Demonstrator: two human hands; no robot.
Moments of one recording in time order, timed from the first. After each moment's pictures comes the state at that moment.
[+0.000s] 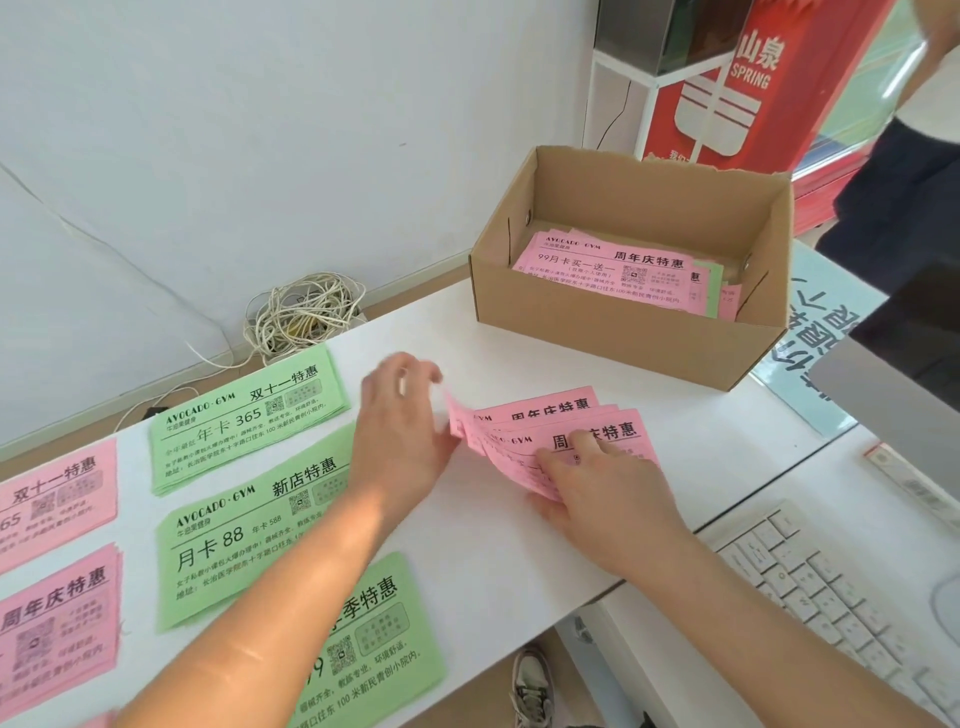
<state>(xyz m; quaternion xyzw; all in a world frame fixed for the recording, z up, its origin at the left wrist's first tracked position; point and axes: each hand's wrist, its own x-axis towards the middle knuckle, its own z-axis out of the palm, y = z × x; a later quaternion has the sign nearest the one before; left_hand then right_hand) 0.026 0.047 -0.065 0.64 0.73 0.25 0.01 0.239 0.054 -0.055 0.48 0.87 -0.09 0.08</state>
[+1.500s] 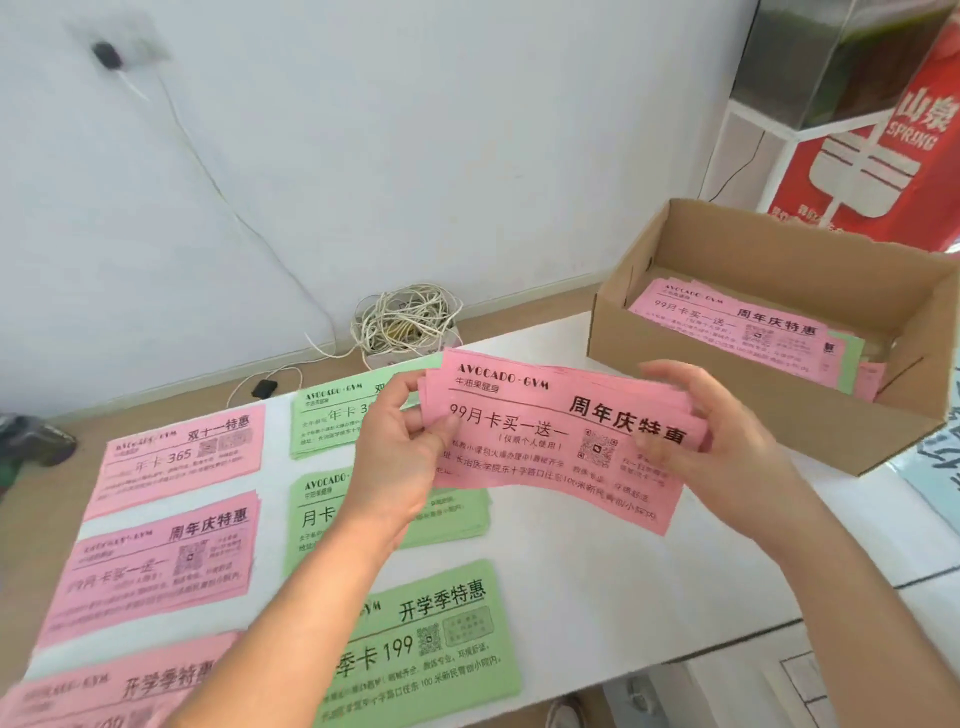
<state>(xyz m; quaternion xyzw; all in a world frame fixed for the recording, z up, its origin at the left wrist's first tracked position) -0.005 -0.018 0.019 0.31 0.68 0.58 0.32 0.222 0.083 0.027 0.42 0.67 -0.55 -0.27</state>
